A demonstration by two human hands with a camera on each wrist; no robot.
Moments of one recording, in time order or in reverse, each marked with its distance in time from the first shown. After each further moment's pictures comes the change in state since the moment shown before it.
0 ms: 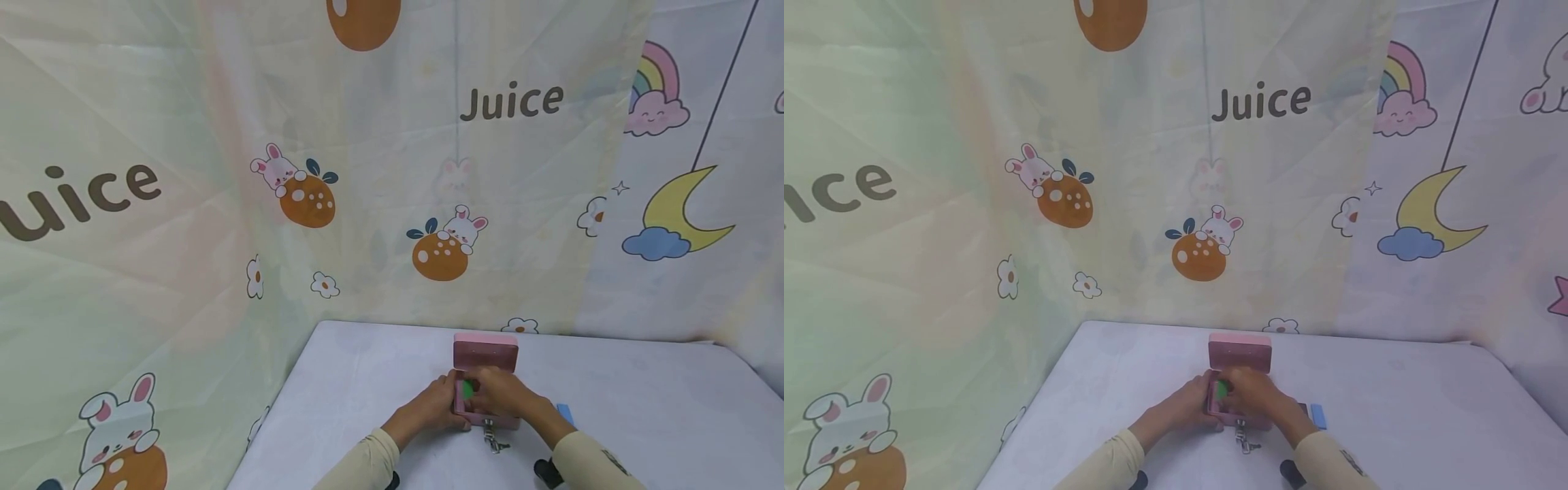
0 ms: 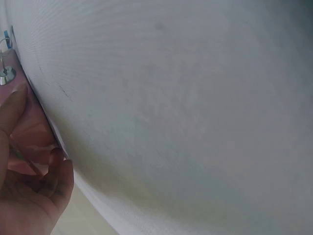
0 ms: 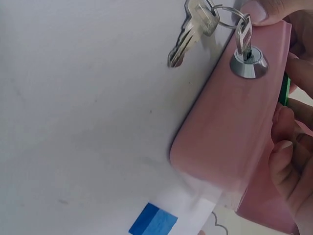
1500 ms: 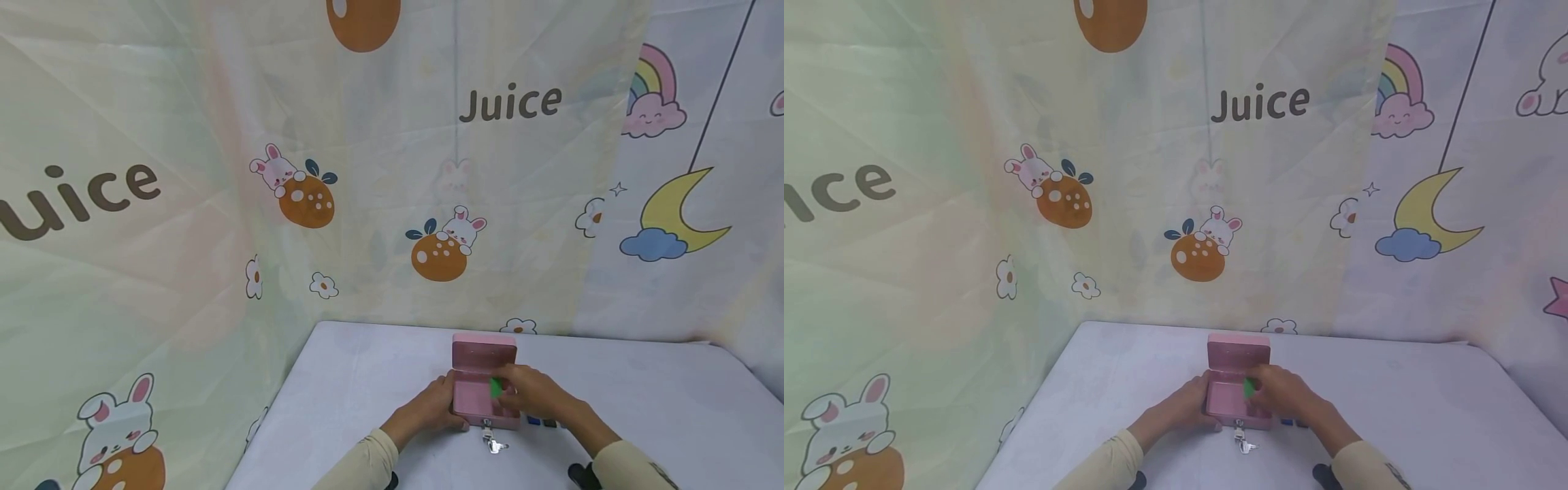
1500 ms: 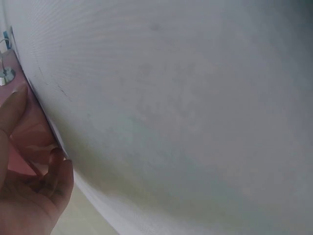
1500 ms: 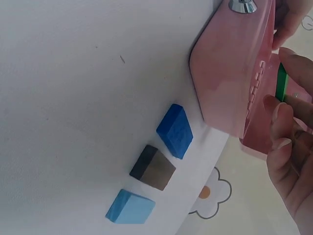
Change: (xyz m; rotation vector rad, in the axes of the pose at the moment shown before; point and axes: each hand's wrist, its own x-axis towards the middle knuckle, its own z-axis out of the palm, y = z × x) left_hand 0.004 -0.003 0.007 -0.002 0.040 0.036; right_hand -0.033 0.021 -0.036 0.020 -0.014 0.133
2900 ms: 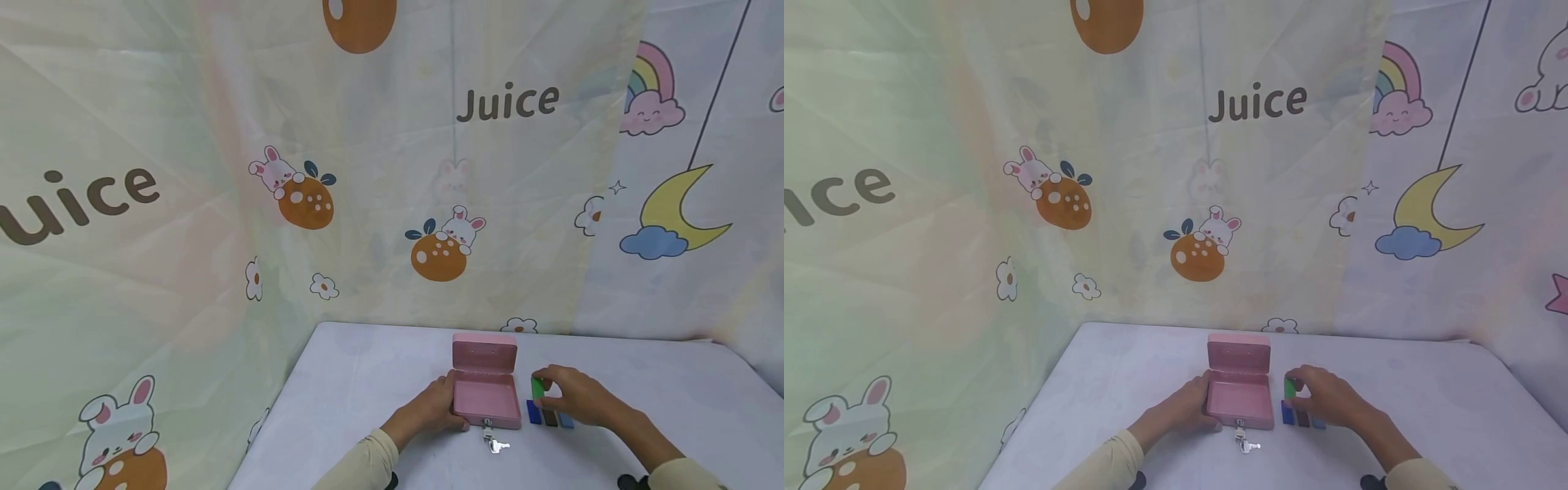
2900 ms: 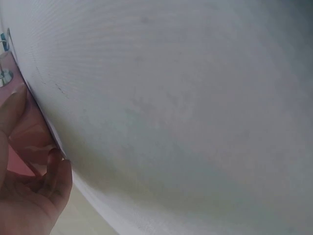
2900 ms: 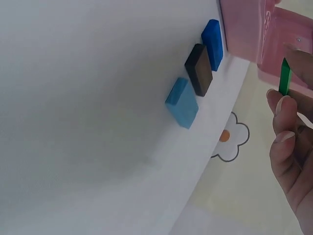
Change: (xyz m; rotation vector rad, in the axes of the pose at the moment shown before) left_hand -0.005 0.004 -0.003 0.017 0.010 -0.013; right_hand -0.032 0.049 -0.032 -0.073 -0.025 0.082
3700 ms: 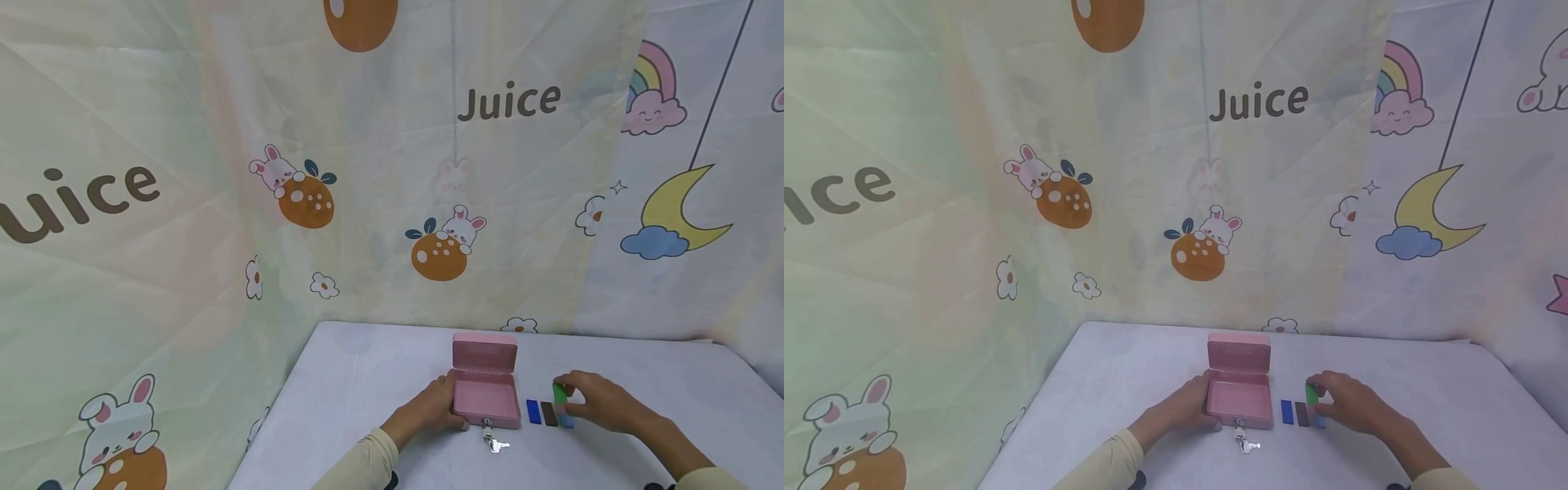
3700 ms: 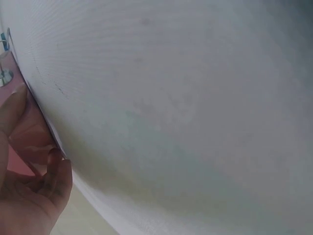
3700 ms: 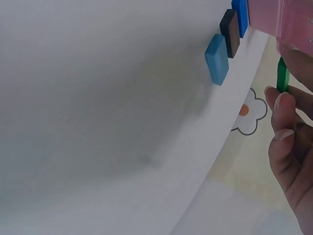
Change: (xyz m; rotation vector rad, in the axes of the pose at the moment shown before) left_hand 0.002 -0.002 0.002 0.012 0.001 -0.009; right_hand -0.015 0.032 -0.008 -0.003 -0.042 0.012
